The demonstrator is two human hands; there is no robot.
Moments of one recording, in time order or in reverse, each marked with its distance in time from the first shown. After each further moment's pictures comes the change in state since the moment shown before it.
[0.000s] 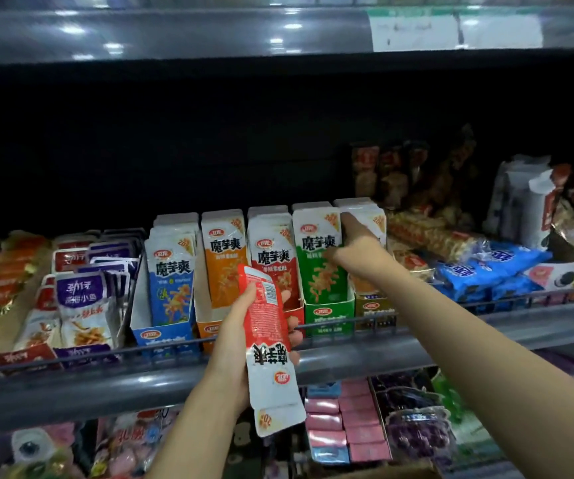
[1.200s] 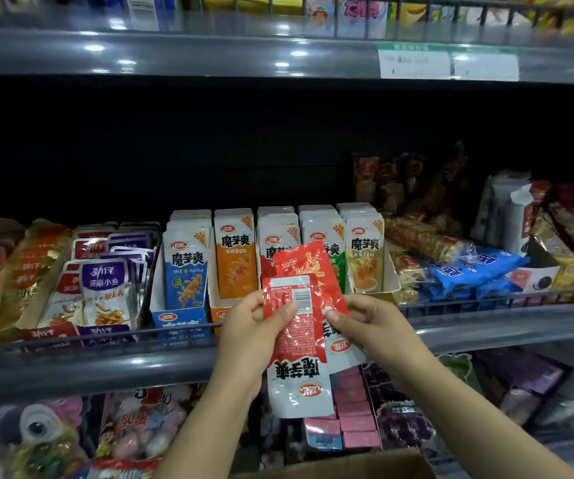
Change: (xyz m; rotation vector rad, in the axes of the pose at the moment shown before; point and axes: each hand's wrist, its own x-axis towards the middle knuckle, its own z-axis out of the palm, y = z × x) left_hand -0.041 -0.006 0.018 0.404 0.224 0.405; right_hand -0.140 -0.003 0.007 0.636 -0.185 0.096
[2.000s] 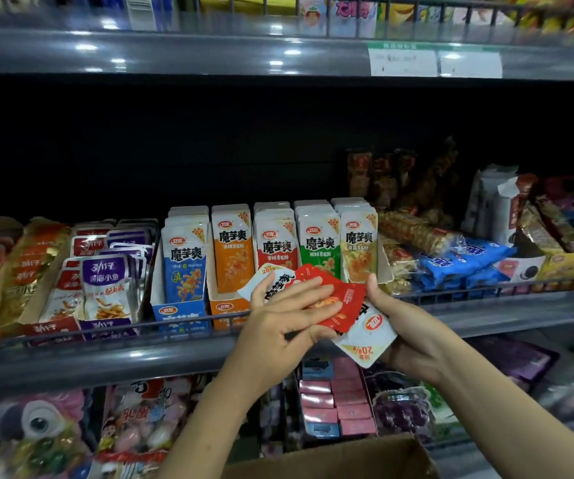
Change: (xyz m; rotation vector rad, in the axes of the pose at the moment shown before) left_hand 0.006 -0.021 -0.006 0.699 -0.358 0.878; right_hand -0.018 -0.019 -0.017 0.472 0.005 0.401
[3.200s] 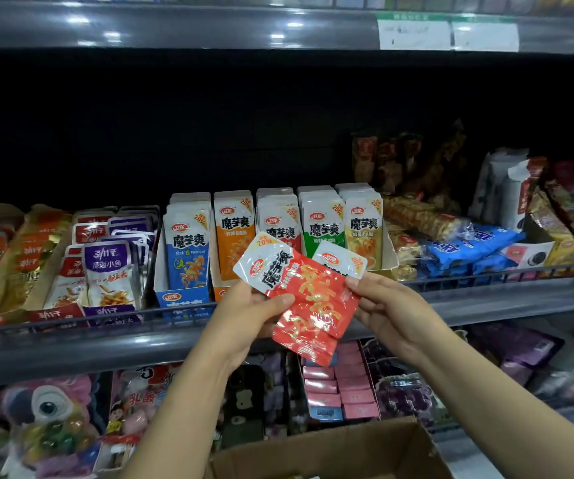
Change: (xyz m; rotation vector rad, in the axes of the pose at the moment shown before) left_hand 0.002 -0.004 -0.025 -0.735 0.079 -0.885; right_hand 0.027 0.015 -0.002 0.032 0.009 -0.240
